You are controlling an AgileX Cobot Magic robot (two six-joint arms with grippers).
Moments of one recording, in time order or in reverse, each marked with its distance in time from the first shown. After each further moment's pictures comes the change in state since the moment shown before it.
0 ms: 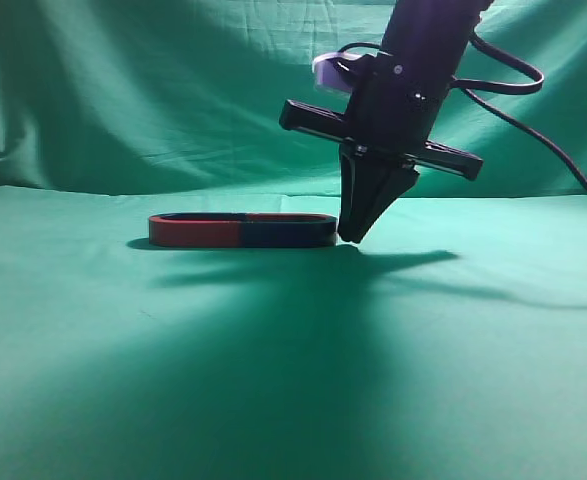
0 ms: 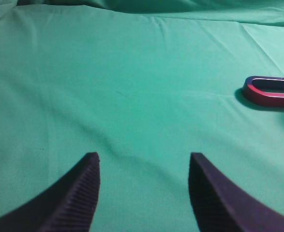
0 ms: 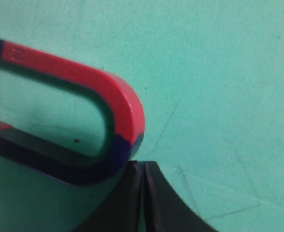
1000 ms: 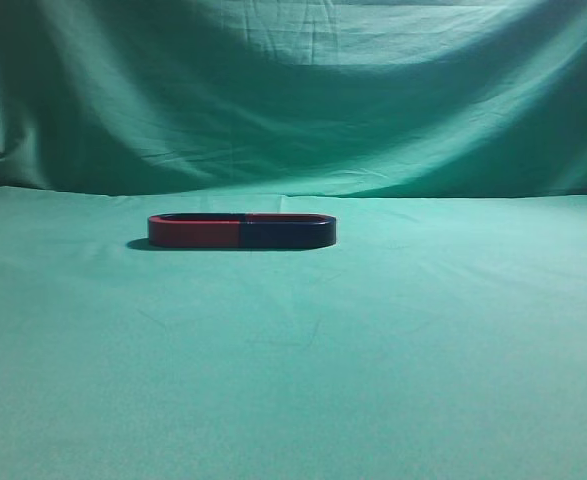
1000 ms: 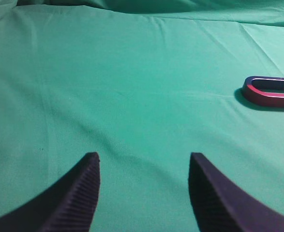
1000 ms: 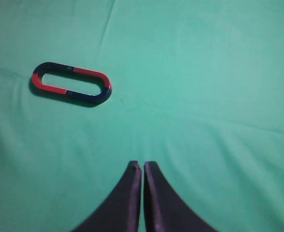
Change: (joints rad) left arm 0.000 0.000 0.000 0.000 0.000 0.000; right arm 0.000 -0.906 0.103 -0.351 0.448 0.230
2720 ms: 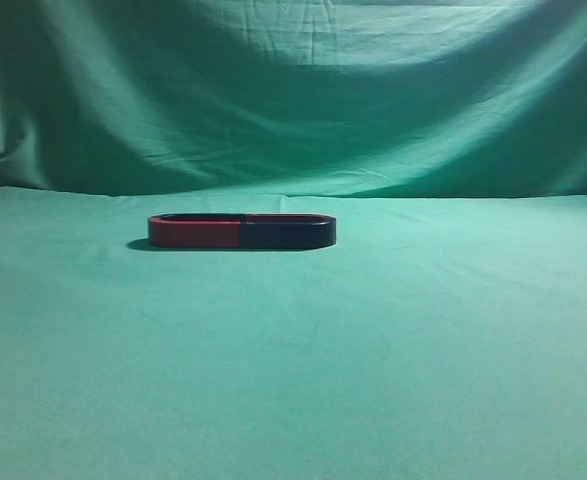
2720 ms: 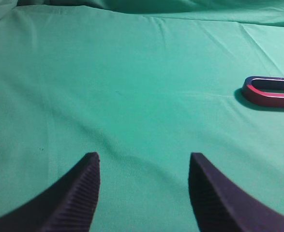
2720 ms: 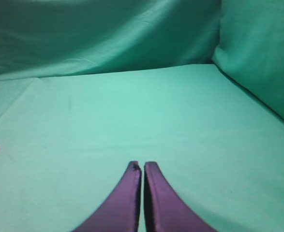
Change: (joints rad) left arm 0.000 0.000 0.000 0.000 0.000 0.000; right arm -0.407 -1.206 1.427 -0.112 -0.951 0.030
